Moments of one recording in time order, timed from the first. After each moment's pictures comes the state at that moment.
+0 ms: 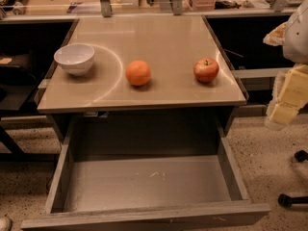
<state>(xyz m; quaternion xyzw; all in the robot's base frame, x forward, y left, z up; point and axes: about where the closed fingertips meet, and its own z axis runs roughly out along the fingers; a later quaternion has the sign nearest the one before) 0.438 -0.217 0.976 -0.60 0.78 -0.03 0.16</state>
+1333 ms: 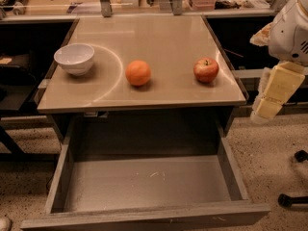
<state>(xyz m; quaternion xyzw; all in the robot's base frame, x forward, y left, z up) 0.455 -0.200 0.968 -0.61 0.77 -0.01 0.17</state>
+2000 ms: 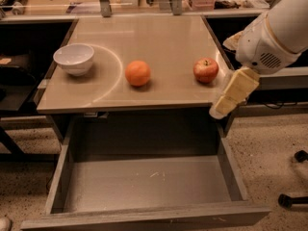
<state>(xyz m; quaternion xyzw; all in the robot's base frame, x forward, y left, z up) 0.490 -0.152 0.945 -0.58 0.77 0.05 0.27</state>
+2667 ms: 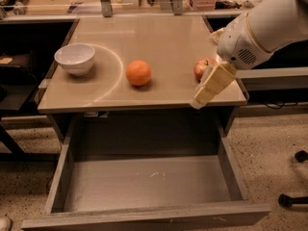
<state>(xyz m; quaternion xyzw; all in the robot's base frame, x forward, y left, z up) 0.523 -0.112 0.941 -0.58 0.75 0.10 0.32</state>
